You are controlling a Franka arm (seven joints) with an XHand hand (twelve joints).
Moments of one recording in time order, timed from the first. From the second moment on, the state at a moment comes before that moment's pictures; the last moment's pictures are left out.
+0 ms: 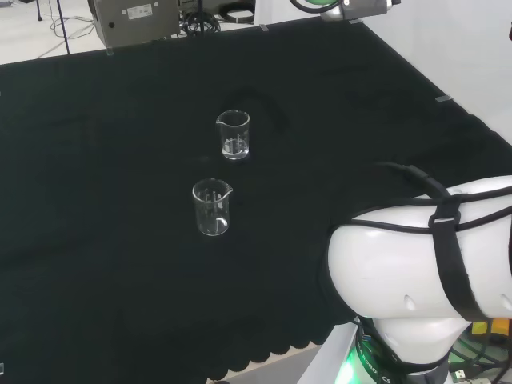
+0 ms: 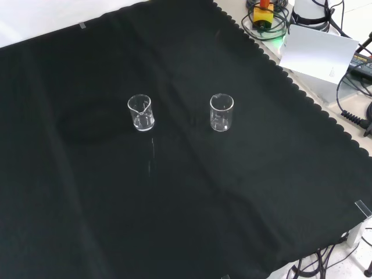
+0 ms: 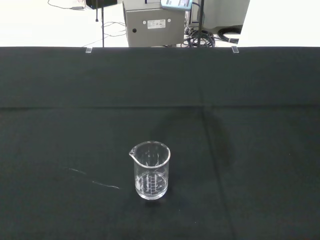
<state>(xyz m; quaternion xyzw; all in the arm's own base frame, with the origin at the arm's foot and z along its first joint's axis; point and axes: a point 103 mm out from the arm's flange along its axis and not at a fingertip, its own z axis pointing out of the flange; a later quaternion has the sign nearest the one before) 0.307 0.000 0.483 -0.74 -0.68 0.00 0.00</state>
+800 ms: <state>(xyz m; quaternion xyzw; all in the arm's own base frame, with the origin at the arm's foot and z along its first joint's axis) 0.305 0.002 0.484 -0.74 -0.67 0.01 0.00</state>
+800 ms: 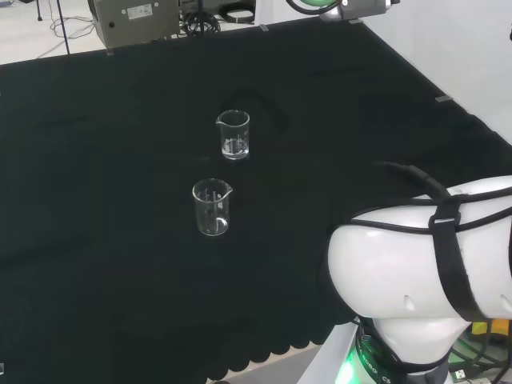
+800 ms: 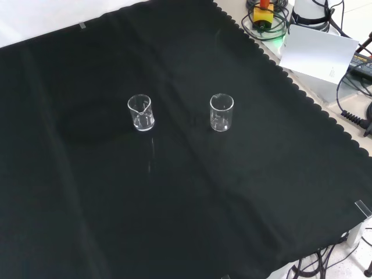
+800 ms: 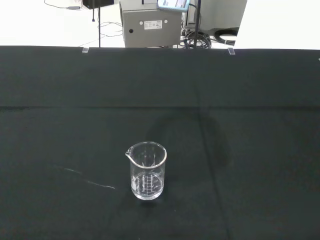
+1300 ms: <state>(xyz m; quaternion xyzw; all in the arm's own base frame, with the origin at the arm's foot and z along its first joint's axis) 0.314 -0.005 0.473 -0.74 -0.67 0.01 0.00</state>
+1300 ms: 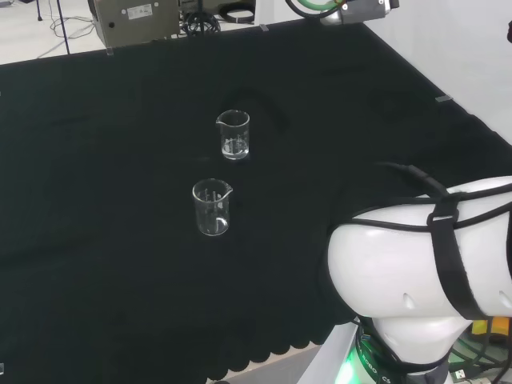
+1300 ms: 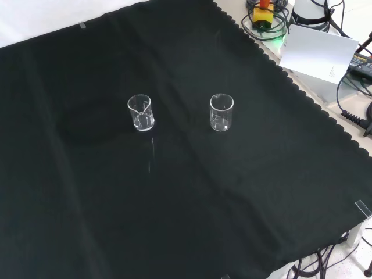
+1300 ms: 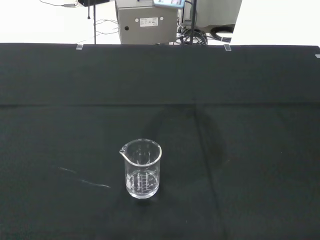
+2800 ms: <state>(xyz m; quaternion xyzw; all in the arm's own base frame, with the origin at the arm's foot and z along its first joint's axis) 0.439 -0.071 0.301 -0.74 -0.66 0.05 0.13</state>
